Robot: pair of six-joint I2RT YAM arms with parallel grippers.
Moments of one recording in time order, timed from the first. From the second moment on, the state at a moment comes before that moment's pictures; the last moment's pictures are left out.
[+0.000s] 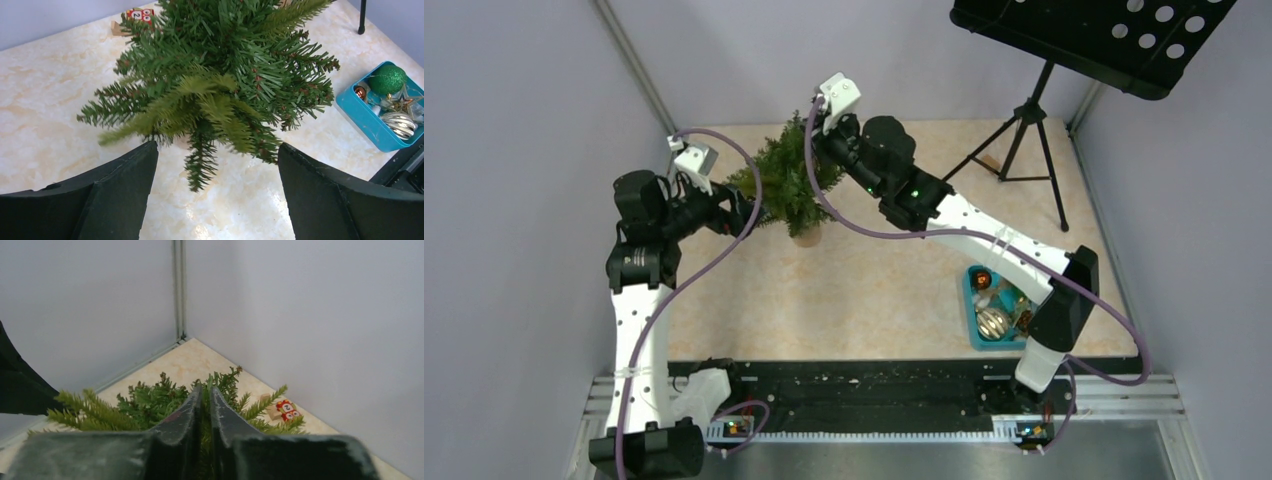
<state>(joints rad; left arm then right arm) 0.14 0.94 1.14 -0.55 0.76 0.09 0.93 1.72 1.73 0.12 0.17 -0.11</state>
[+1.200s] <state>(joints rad) 0.14 1.07 1.16 -0.36 0.74 0.06 0.62 1.04 0.94 -0.41 0.42 0.22</state>
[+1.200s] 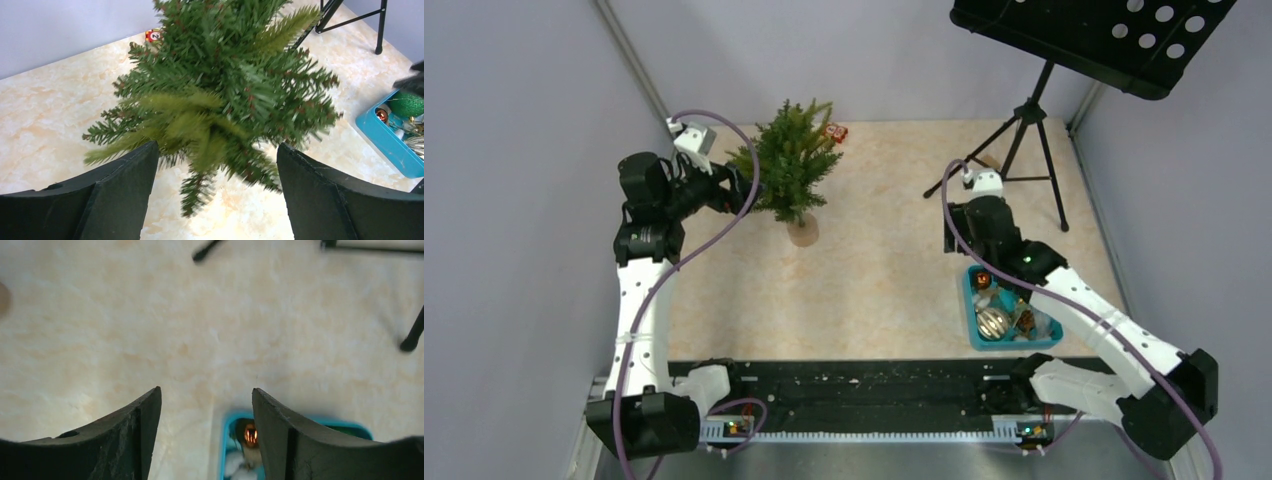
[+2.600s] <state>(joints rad) 0.14 0.89 1.16 -0.50 0.81 0.08 0.59 1.64 1.02 -0.30 0.23 0.35</state>
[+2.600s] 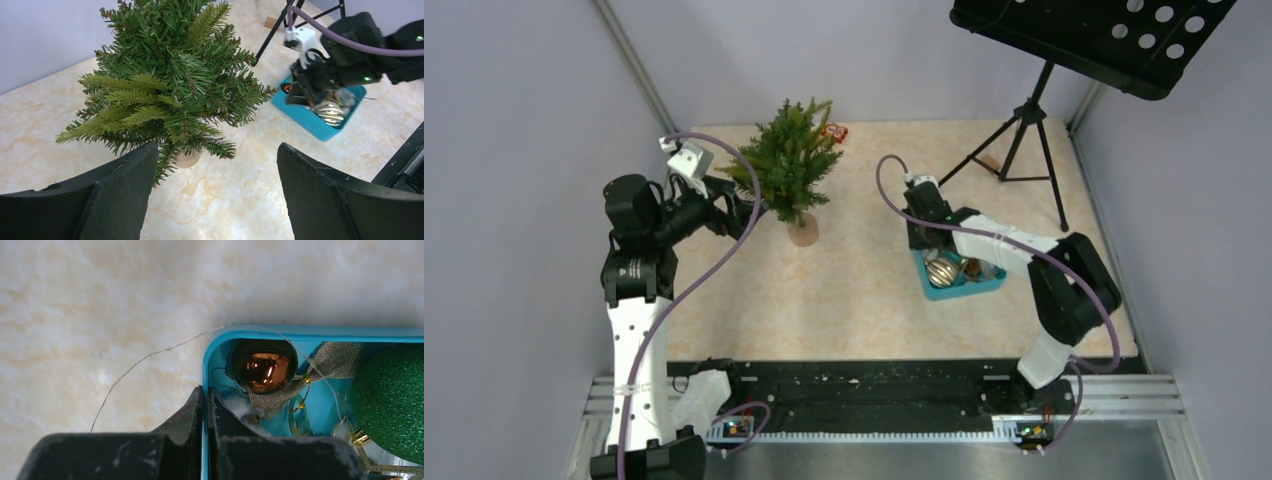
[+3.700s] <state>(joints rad) 0.14 0.90 1.16 -0.54 0.83 0.08 0.57 1.46 1.05 -0.47 0.14 0.20</state>
